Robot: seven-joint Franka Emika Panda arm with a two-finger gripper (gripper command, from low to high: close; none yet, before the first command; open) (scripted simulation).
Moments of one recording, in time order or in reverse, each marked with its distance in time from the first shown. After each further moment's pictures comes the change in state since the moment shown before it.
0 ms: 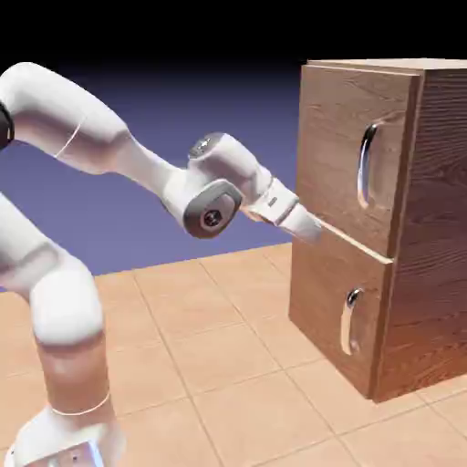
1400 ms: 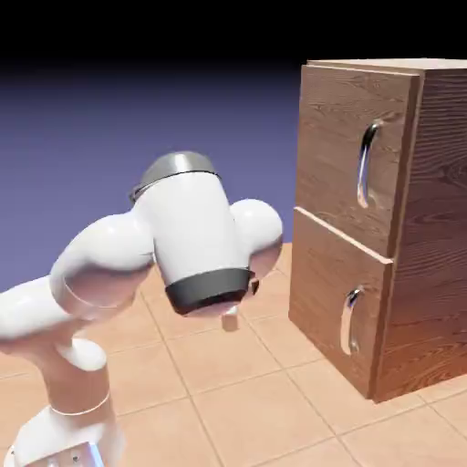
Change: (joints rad) arm -1.272 1.522 1.389 0.181 -1.688 -0.440 -1.367
